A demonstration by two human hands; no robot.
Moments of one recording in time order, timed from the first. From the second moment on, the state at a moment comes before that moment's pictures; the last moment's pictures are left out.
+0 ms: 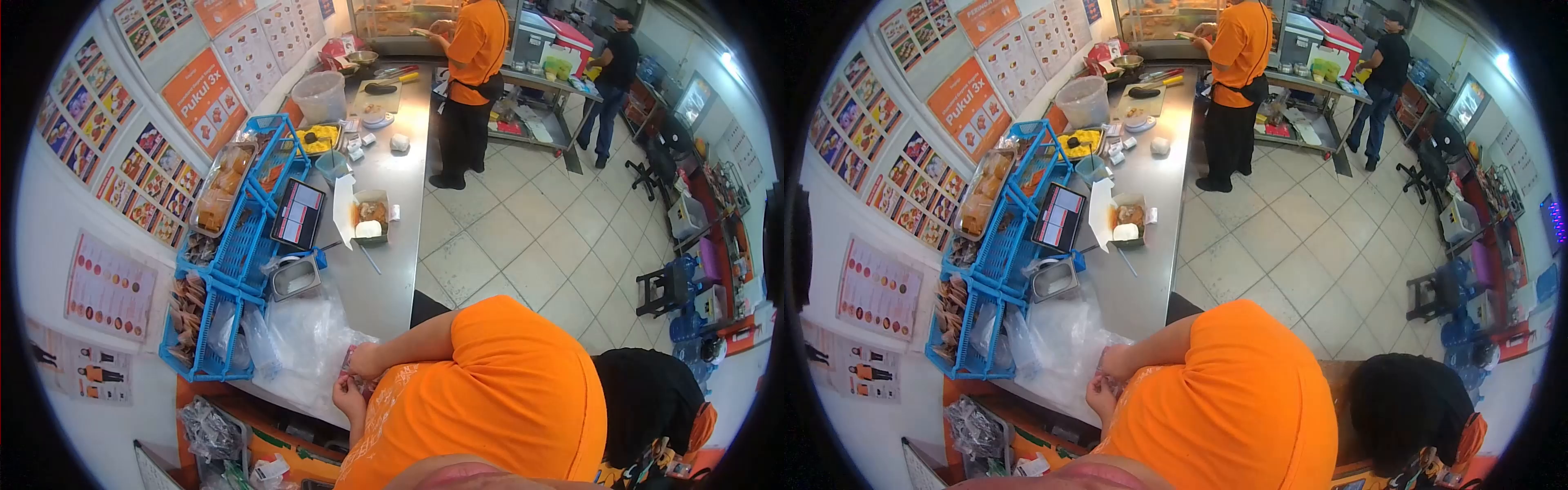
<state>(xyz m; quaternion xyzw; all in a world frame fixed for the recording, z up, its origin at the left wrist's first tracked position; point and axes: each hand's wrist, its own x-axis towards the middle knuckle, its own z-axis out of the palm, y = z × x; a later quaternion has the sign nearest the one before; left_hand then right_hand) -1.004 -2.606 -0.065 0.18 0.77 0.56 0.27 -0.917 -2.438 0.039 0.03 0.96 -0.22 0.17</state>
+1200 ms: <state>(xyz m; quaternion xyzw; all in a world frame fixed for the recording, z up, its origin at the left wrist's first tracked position) -1.019 -2.589 0.020 0.45 0.81 0.26 0.26 -0.902 -2.429 0.039 0.02 0.95 -0.29 0.09</state>
